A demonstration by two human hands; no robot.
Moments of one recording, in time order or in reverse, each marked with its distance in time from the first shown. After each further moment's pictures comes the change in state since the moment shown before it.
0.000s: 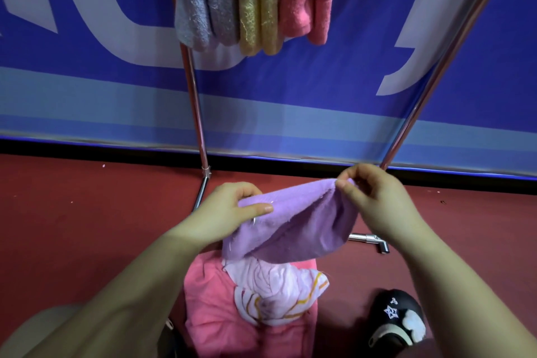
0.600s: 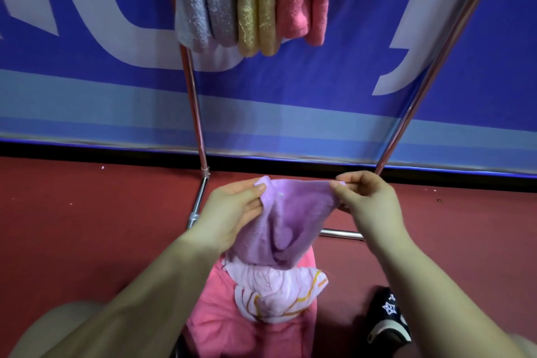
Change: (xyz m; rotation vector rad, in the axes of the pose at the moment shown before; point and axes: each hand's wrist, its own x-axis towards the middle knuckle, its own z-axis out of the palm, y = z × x) left_hand -0.003 0.016 0.025 -0.945 0.227 -0.401; right_hand -0.008 0.003 0.026 0.482 0.179 0.333
